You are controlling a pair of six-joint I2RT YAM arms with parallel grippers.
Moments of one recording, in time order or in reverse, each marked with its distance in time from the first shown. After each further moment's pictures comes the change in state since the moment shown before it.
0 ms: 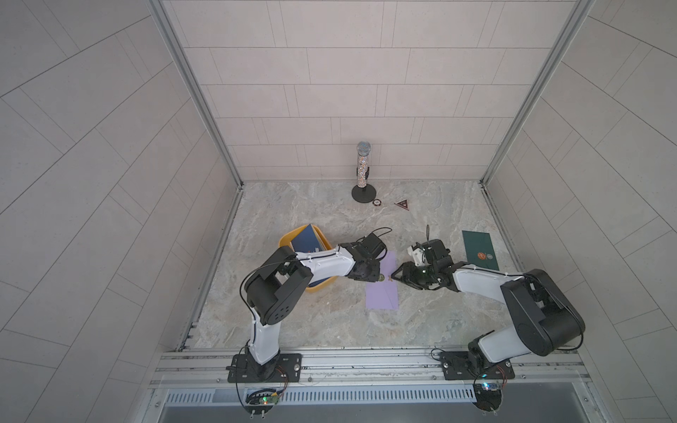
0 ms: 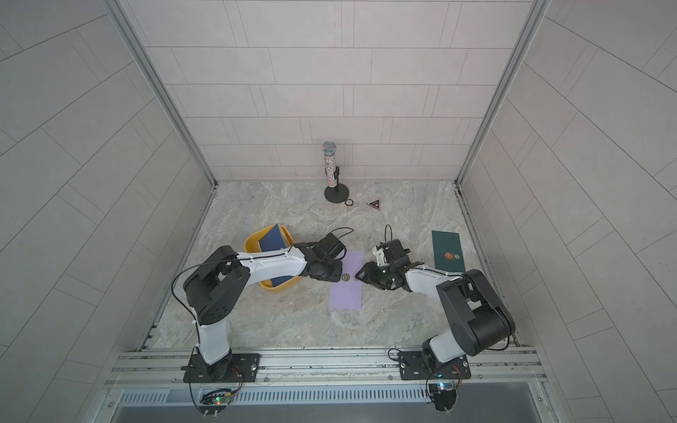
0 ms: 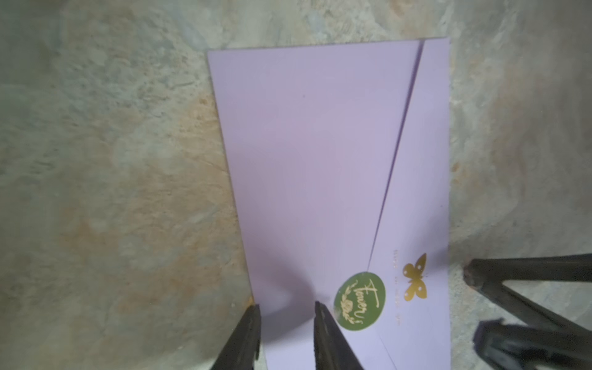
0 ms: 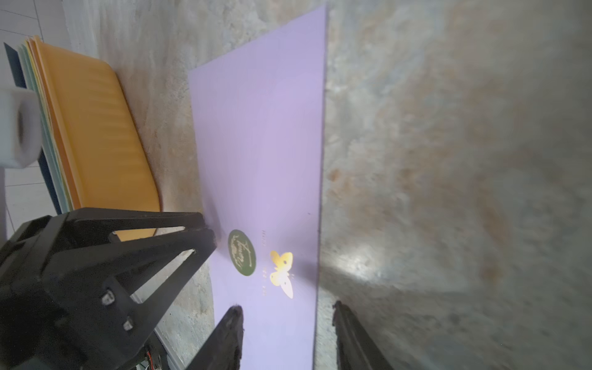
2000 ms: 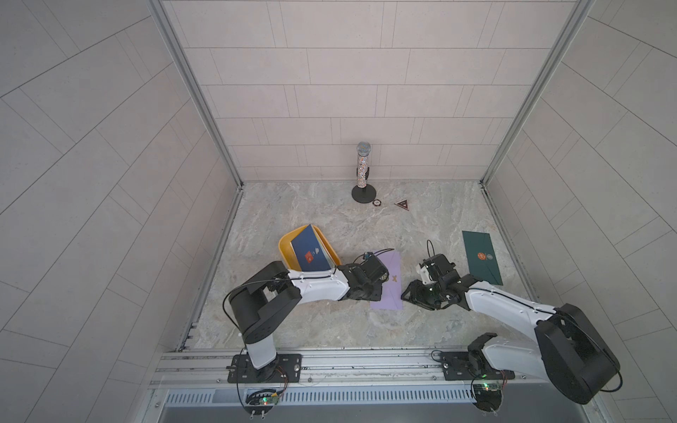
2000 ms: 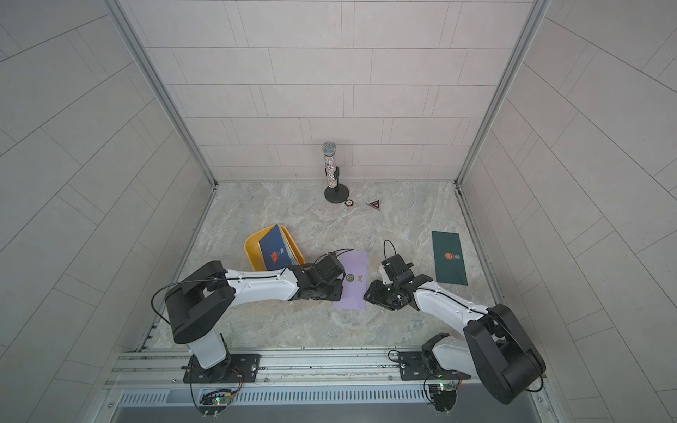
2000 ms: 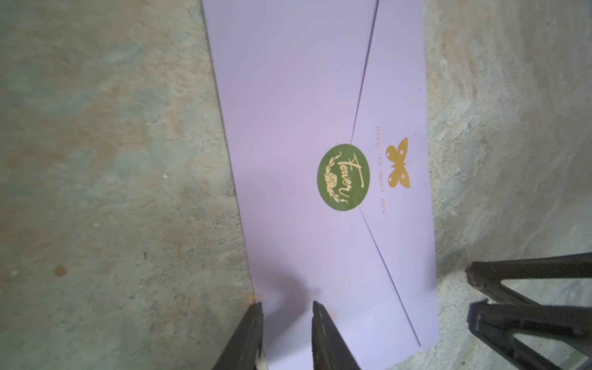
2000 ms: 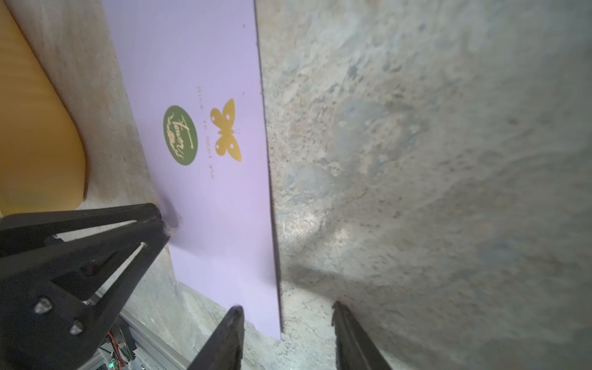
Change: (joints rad) left arm -0.146 -0.152 -0.242 0.171 -0.023 -0.138; right arm 0.109 -0.285 -0.104 -0.325 0.143 0.065
